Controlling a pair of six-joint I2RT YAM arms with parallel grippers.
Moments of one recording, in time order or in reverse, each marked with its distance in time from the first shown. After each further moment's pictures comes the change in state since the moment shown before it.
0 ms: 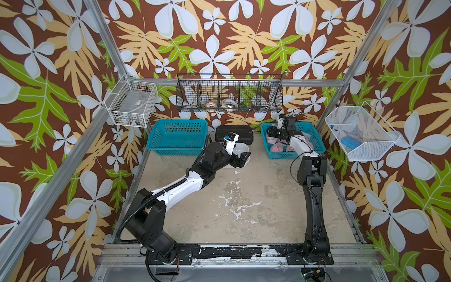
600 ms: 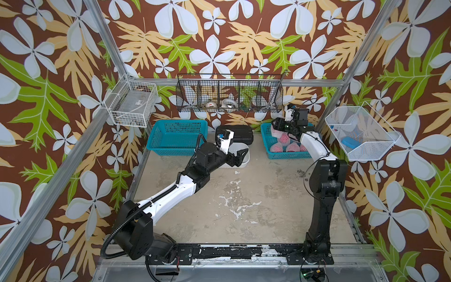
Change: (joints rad) left arm 0.000 -0.168 -0.061 0.008 -0.020 -0.005; right arm 0.000 -0.431 -0.349 0.011 -0.053 0.026
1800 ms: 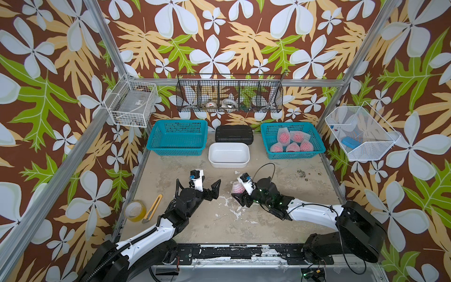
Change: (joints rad) left arm 0.001 -0.455 -0.789 0.222 -0.350 -0.181; right arm 0.789 -0.647 -1.315 0.676 0.171 -0.179
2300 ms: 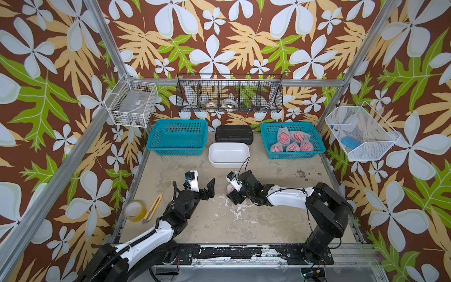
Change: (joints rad) left arm 0.026 -0.026 -0.027 -0.001 -0.094 0.003; right arm 0.005 0.273 0.269 -0.324 0.064 -0.031
